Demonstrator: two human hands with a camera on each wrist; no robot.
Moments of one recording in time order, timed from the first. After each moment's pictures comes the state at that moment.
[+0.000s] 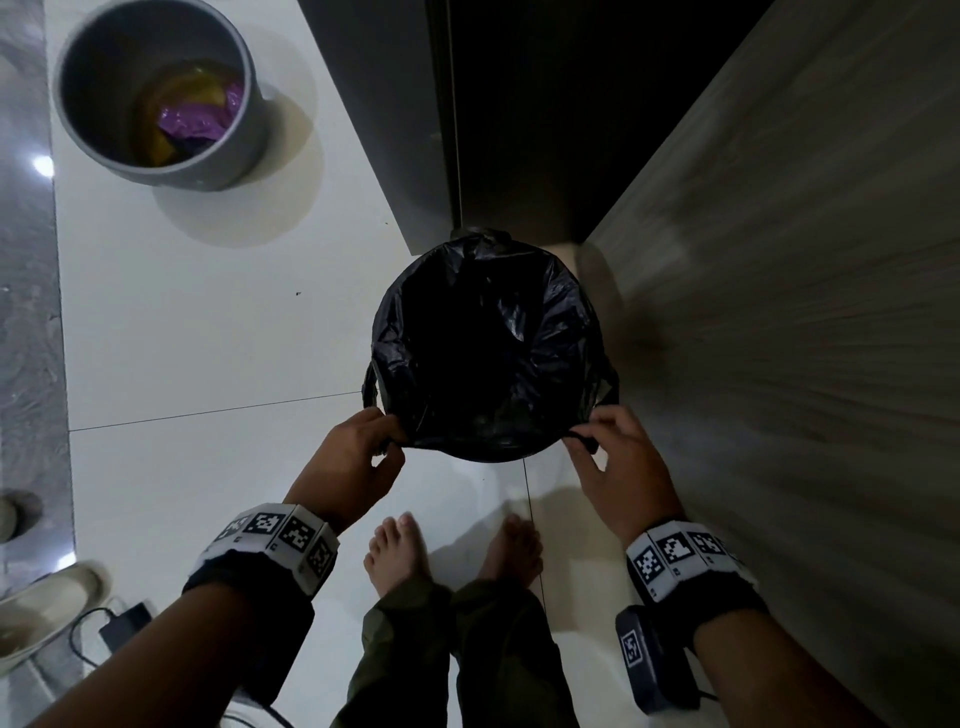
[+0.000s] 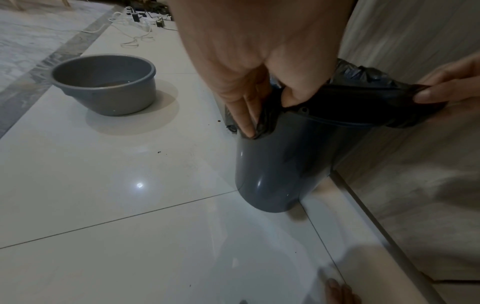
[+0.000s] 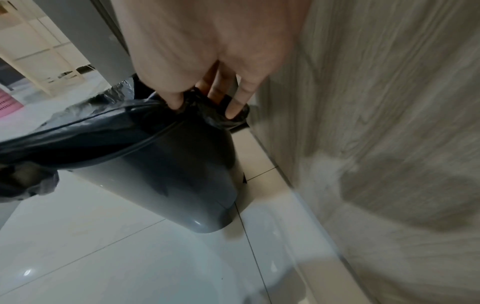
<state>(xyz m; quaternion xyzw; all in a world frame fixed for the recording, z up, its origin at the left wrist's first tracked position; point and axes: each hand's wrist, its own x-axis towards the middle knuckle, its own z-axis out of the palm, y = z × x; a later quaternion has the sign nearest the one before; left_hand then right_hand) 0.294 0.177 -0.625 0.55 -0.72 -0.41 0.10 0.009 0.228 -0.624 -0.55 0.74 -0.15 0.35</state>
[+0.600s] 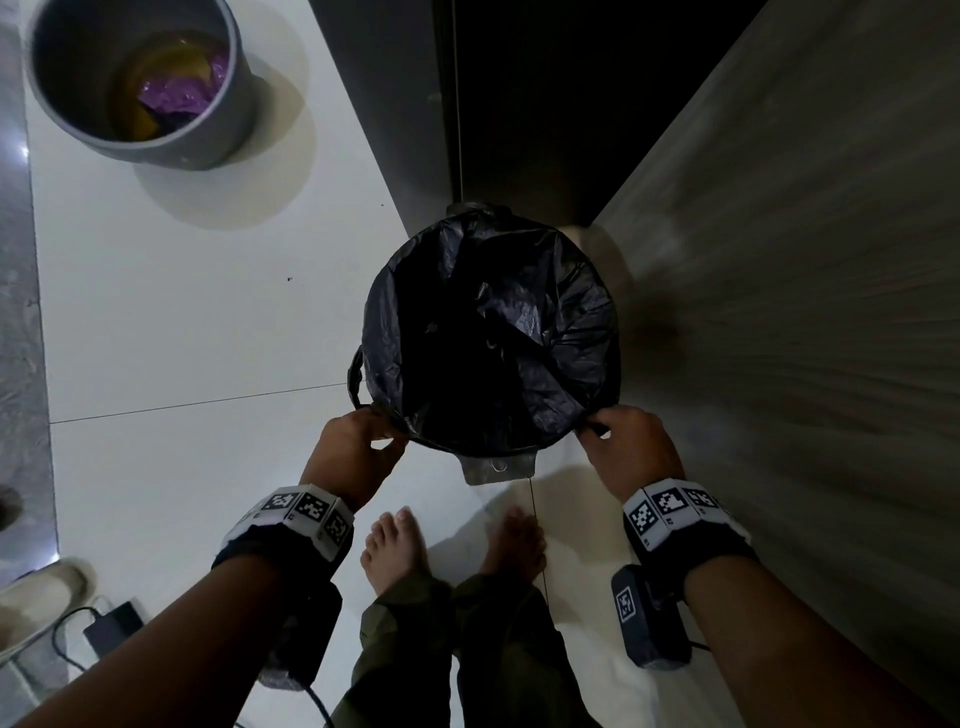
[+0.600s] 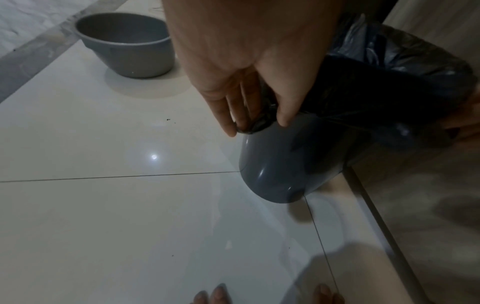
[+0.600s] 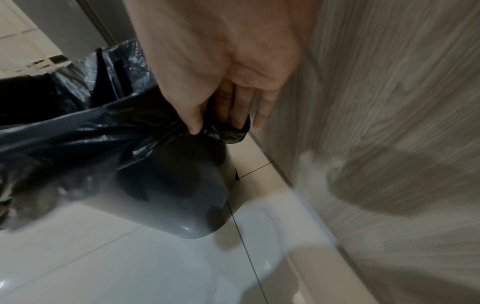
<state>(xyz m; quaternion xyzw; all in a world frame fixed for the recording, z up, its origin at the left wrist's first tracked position) 0.286 0.182 -0.666 0.65 -0.64 -0.39 0.06 0.005 0.209 -0.654 -0.50 0.79 -0.04 0.36</state>
